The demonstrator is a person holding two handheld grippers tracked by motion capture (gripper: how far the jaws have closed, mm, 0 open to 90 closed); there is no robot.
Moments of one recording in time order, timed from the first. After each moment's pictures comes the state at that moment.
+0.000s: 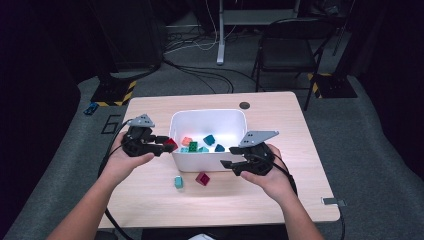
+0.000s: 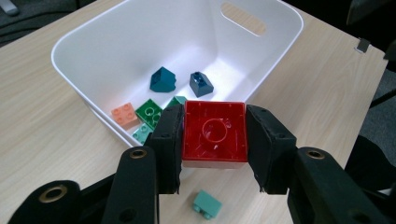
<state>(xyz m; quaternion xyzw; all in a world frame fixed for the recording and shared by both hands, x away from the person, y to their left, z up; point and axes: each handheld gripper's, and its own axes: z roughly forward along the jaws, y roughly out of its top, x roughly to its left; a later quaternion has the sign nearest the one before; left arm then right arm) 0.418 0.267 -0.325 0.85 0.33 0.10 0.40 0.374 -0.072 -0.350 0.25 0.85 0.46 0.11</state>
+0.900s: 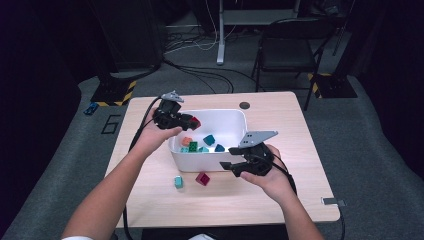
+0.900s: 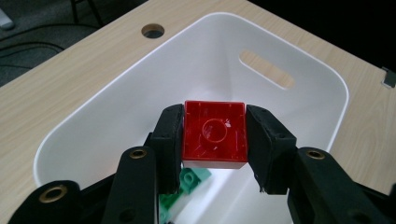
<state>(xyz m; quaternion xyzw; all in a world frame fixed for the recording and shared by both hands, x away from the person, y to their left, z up) 0.499 0.201 -0.327 0.85 0.32 0.10 0.40 0.376 -0.072 -0.353 0.25 0.85 0.46 0.10</state>
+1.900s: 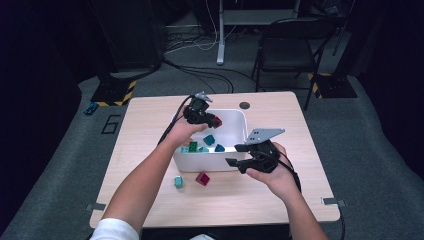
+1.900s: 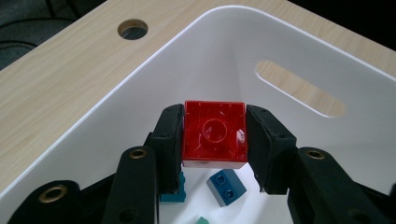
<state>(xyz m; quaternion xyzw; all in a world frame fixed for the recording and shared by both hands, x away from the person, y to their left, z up) 0.556 0.138 -0.379 0.87 0.30 0.09 0.38 0.381 -0.086 -0.352 0.26 0.84 0.46 0.12</state>
